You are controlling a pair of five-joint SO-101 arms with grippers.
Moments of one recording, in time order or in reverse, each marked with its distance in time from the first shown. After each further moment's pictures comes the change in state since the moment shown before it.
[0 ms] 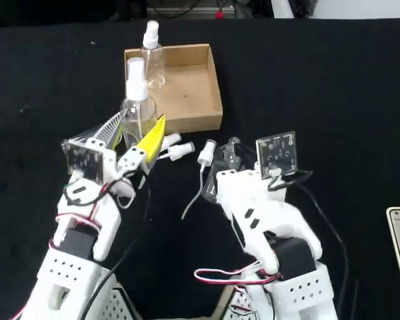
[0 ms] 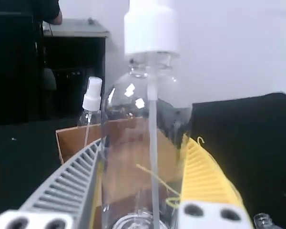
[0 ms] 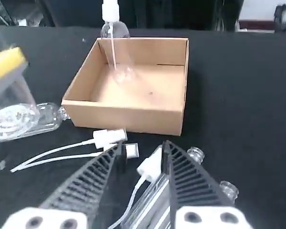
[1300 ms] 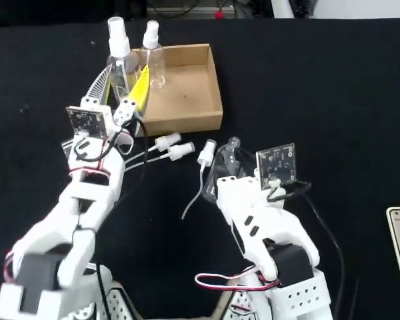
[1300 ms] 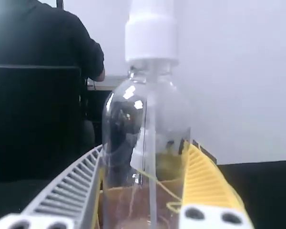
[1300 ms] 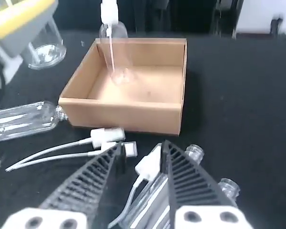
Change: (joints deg) left arm -8.6 59.1 -16.3 -55.8 -0.6; right arm 0.0 -6.6 5.1 -0.3 0.0
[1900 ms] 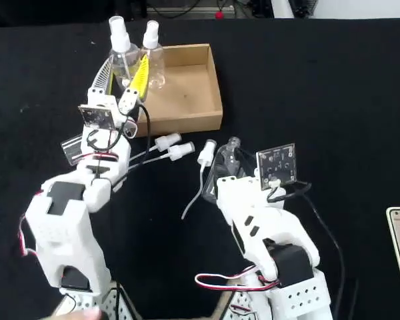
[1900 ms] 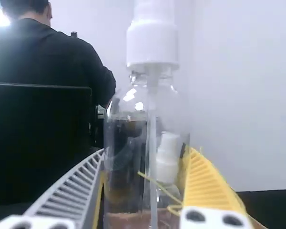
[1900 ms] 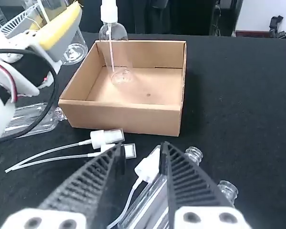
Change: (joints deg) left arm -2.5 35.5 -21.4 -21.0 0.0; right arm 0.0 0.0 0.0 0.0 0.0
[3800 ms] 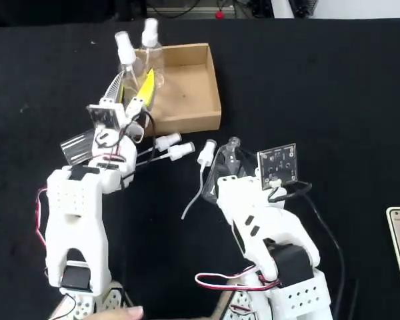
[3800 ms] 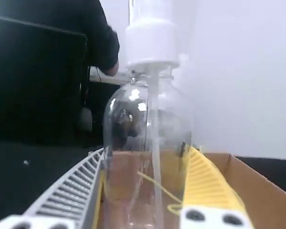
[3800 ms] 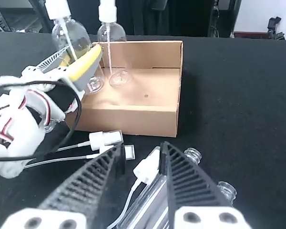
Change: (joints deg) left arm 0.8 20.7 -11.7 -2.9 6.5; right arm 0.4 0.0 0.0 -0.3 0.0
